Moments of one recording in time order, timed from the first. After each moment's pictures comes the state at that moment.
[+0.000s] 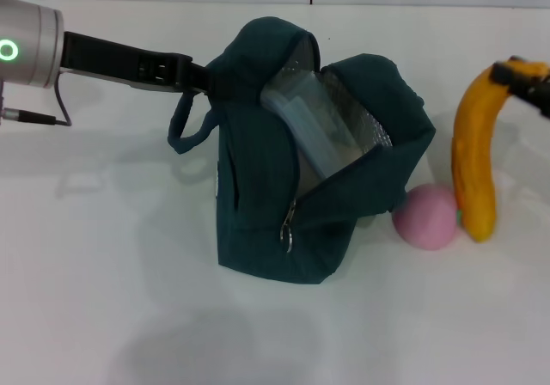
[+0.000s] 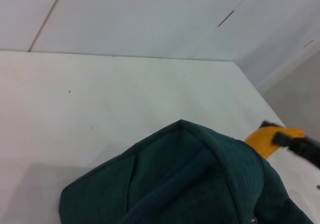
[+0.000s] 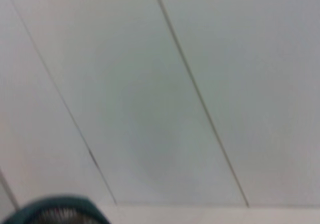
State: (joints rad) left arm -0.68 -2.01 0.84 1.00 2.13 1.64 -2.42; right arm 0.43 1.94 -1.01 -0.46 -1.25 -1.29 1.38
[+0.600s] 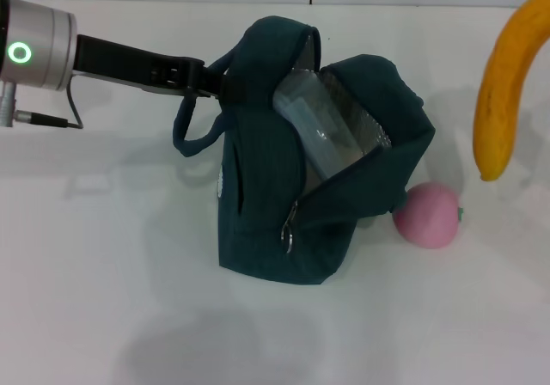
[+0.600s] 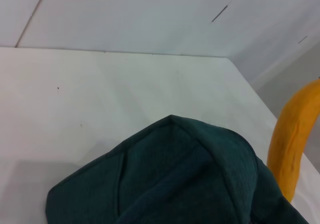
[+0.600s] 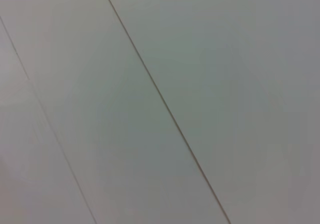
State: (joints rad) left arm -0.69 -2.03 0.85 0.99 2.13 1.64 -2.42; right arm 0.42 1.97 -0.77 -0.45 -1.21 -1.51 1.37
